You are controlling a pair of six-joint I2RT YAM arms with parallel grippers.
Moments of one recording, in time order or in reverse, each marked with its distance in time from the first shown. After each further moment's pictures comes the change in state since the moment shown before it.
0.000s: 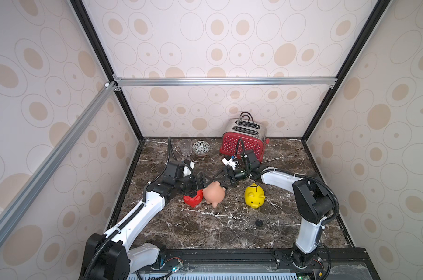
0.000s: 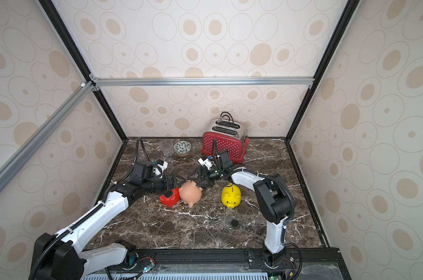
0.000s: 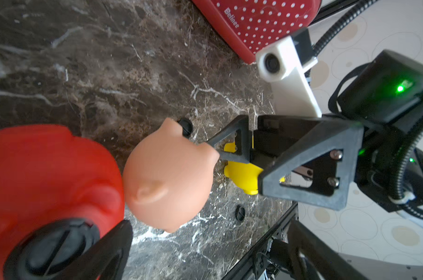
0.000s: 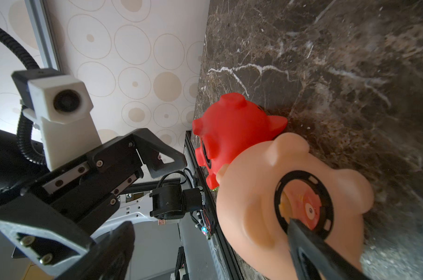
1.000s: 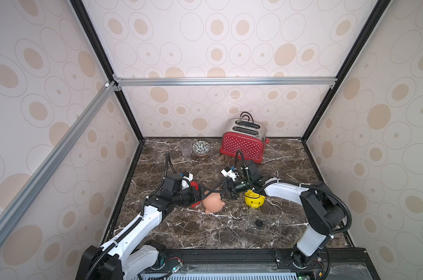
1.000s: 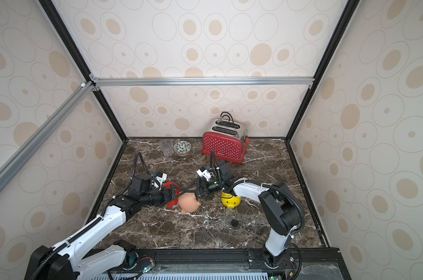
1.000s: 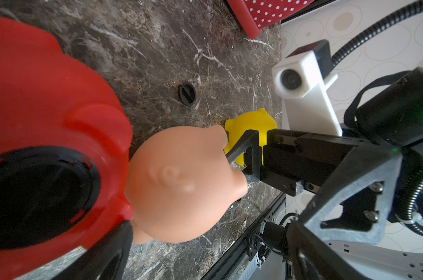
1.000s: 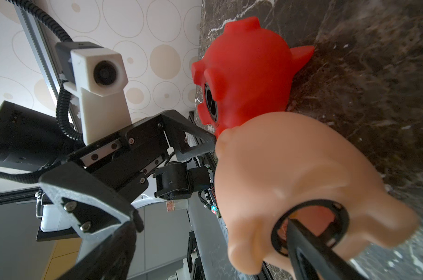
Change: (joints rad) left arm -0.018 -0.092 -0.204 0.140 0.055 -0.094; right arm 0.097 -0.162 -0.232 0.120 0.044 0.154
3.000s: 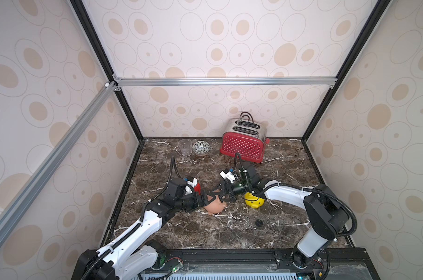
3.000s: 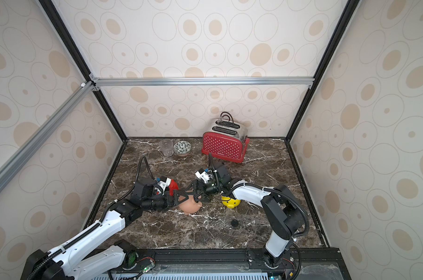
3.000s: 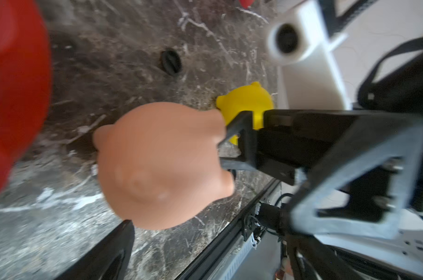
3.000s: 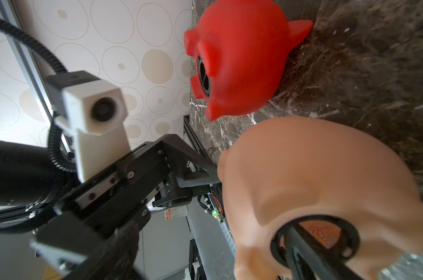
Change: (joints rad) left arm -0.103 -0.079 -0.041 0.024 0.014 -0.068; right arm 0.060 -0.034 -0.018 -0.011 0.095 0.068
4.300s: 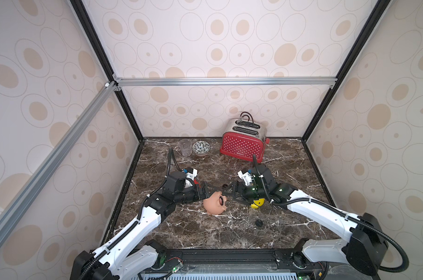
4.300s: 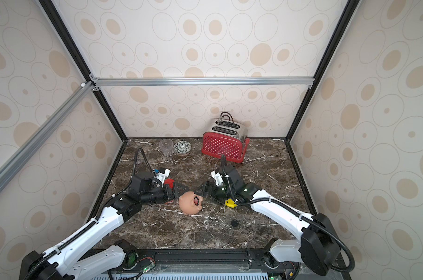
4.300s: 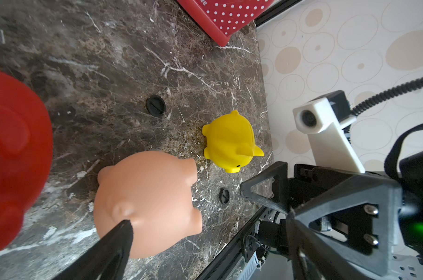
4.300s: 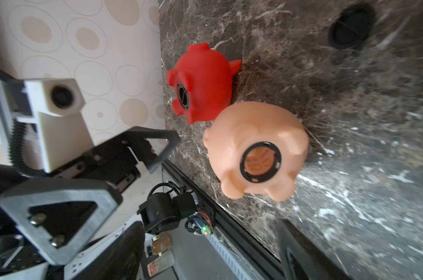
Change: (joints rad) left arm -0.001 0.048 0.189 -0.111 -0.114 0.095; right arm 0.032 -0.427 -0.077 -0.379 0.397 0.063
